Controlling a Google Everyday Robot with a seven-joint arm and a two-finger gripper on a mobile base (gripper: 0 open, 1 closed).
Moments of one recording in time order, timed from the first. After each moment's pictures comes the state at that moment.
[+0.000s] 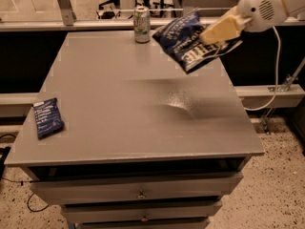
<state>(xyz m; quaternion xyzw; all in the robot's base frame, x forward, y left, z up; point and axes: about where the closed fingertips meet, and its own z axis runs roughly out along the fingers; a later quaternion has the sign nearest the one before) 0.582 -0.149 1.001 -0.45 0.78 0.24 0.36</state>
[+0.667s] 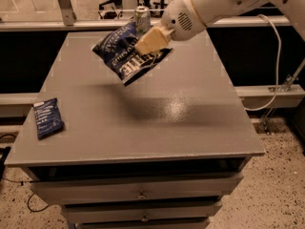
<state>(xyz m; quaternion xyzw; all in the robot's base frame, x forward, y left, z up) 0.581 0.001 0.979 -0.51 0.74 0.28 0.33</state>
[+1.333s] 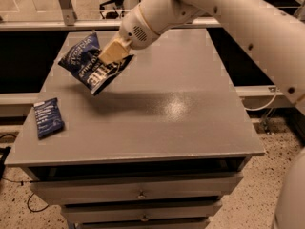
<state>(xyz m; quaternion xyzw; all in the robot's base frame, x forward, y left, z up) 0.598 0.097 0.944 -0.58 0.69 0.30 0.31</state>
